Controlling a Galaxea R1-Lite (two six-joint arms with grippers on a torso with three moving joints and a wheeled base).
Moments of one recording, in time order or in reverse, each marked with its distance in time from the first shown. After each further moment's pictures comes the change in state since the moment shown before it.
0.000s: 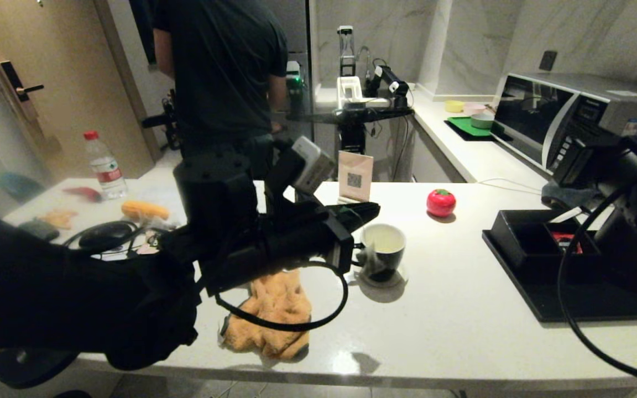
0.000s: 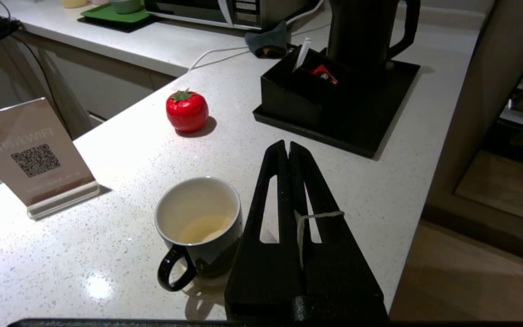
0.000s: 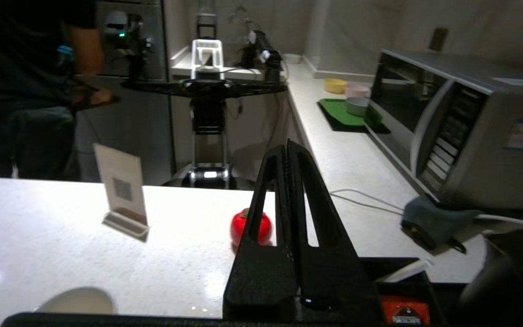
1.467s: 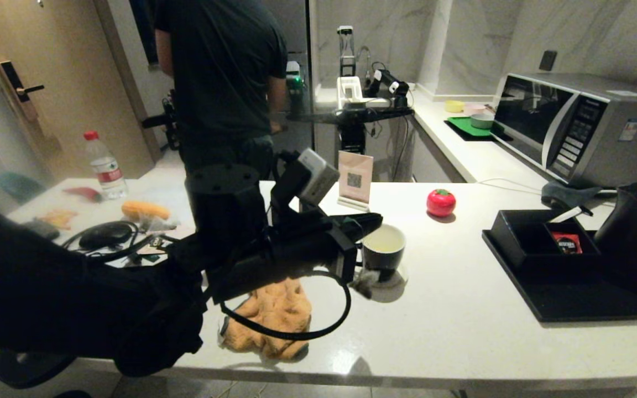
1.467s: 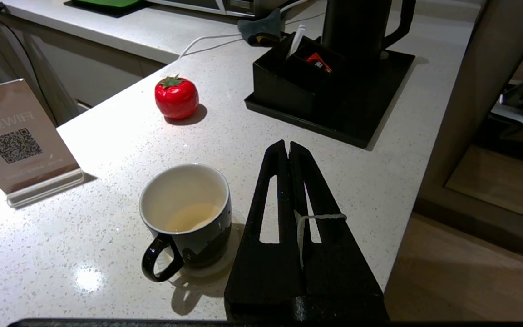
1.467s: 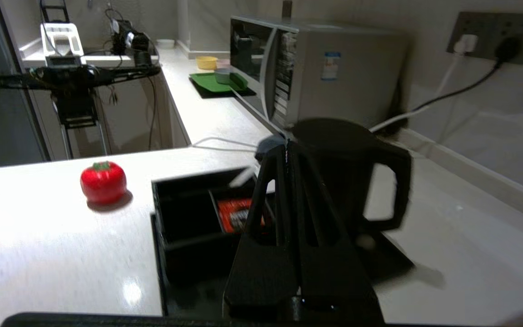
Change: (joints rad) left arm -0.011 0.022 0.021 -0.016 0.000 -0.015; right arm -0.353 -0.423 0.585 -0.159 0.010 0.023
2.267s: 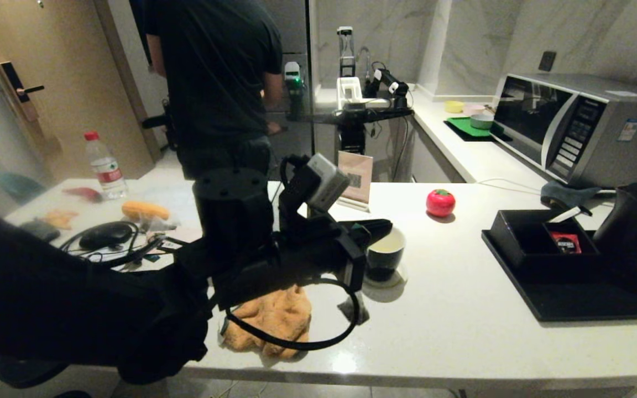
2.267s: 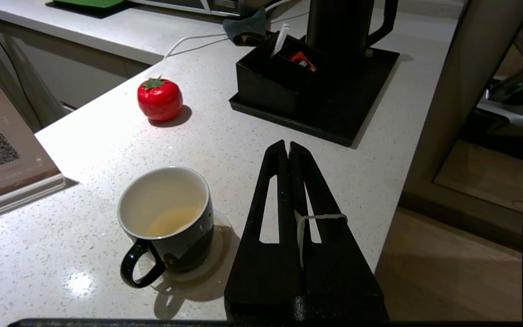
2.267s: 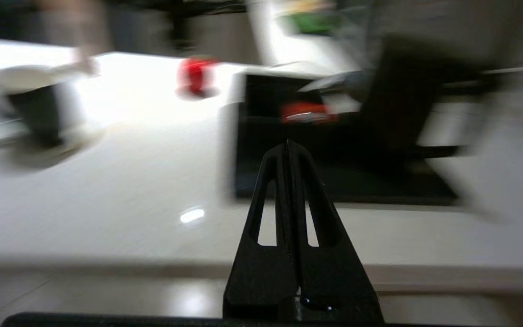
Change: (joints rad) left arm -0.029 0.004 0.000 0.000 0.000 0.000; right arm 0.066 -0.681 0.065 0.806 0.271 0.027
